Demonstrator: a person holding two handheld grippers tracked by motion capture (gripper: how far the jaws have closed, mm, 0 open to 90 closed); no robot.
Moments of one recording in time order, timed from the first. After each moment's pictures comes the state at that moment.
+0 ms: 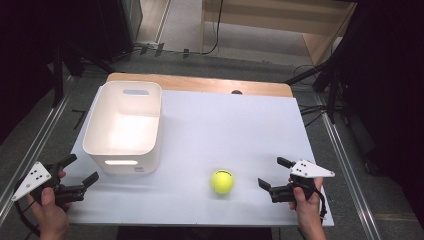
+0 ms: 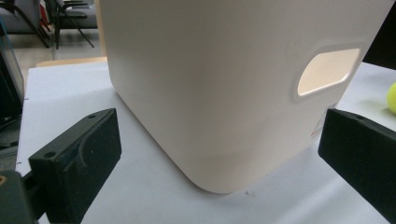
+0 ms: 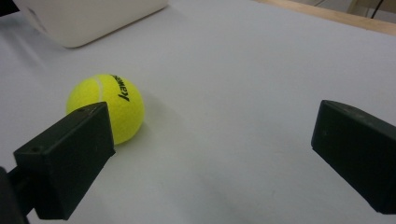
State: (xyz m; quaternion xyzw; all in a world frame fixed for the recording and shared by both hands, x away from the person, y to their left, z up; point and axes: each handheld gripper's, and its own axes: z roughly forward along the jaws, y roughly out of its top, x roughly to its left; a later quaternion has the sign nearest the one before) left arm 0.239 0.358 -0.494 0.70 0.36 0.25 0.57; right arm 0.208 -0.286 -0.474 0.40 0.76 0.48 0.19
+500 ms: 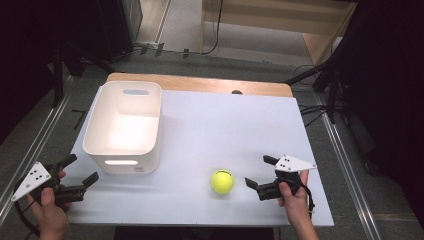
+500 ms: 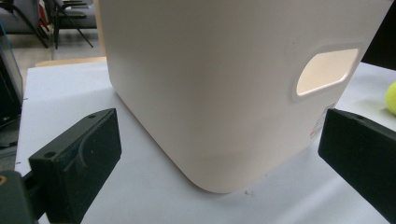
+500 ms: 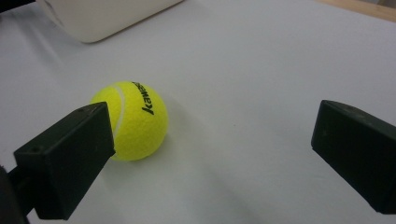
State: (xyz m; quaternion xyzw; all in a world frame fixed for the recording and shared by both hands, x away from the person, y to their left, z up) left arm 0.239 0.358 -0.494 0.70 0.36 0.25 0.57; right arm 0.223 -0.255 -0.472 0.37 0.79 0.47 0.16
